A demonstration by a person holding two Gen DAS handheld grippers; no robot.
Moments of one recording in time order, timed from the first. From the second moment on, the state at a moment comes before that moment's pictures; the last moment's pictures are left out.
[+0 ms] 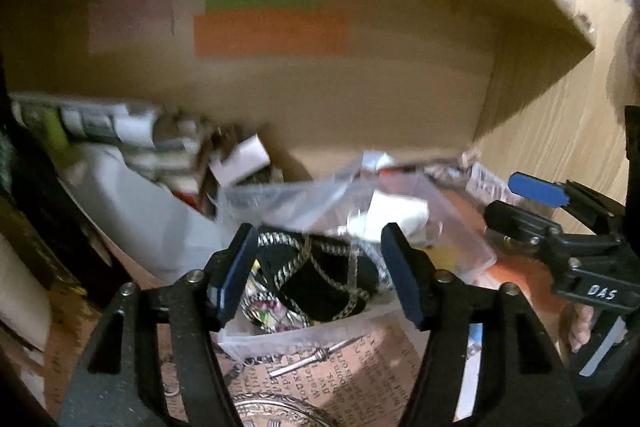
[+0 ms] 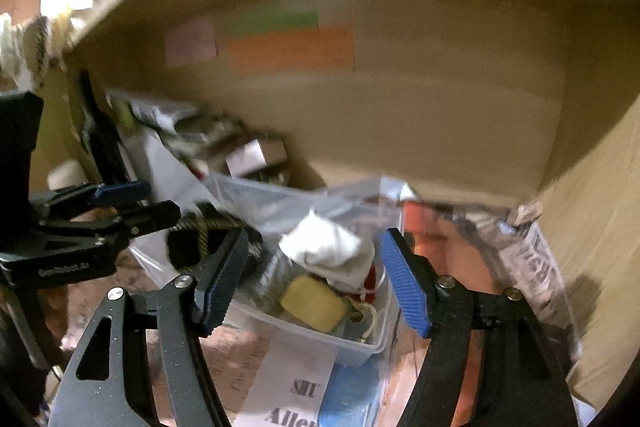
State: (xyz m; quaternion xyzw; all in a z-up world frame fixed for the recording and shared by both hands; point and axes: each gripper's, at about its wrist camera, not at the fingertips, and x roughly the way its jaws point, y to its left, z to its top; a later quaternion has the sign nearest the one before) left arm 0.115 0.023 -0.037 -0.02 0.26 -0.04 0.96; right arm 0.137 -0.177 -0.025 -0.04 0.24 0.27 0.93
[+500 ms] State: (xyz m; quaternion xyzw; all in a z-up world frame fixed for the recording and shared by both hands) left arm 0.044 0.013 0.016 -0.02 0.13 -0.04 0.99; right arm 0.074 -0.189 0.027 -0.01 0.14 0.28 0.95
